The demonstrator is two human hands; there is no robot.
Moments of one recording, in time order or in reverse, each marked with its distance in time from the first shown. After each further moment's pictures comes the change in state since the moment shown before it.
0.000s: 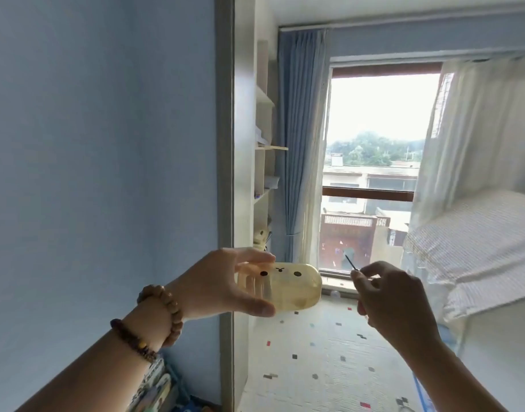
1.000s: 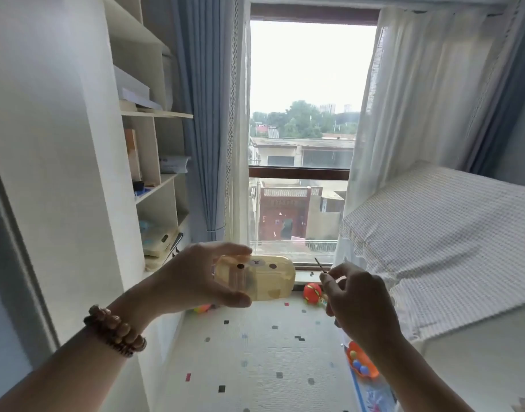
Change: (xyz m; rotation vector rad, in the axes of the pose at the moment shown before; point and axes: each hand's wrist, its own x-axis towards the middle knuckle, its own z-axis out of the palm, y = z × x) left_hand 0.521 -0.118 0.148 -0.026 -0.117 0.145; right_hand 0.378 0.281 0.132 -0.137 0.012 0.165
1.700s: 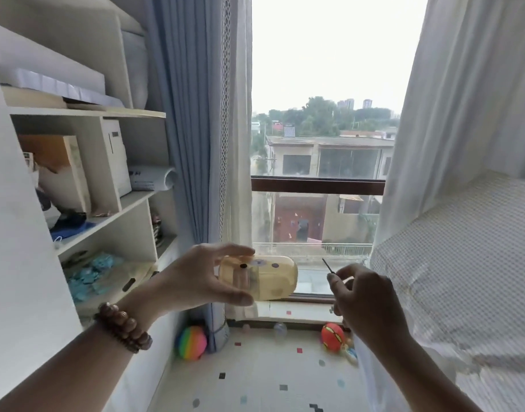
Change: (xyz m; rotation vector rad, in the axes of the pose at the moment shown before) left_hand 0.393 -0.189 0.000 -0.045 -0.034 -0.052; right_hand 0.400 0.105 0.186 0.000 -0.029 0.003
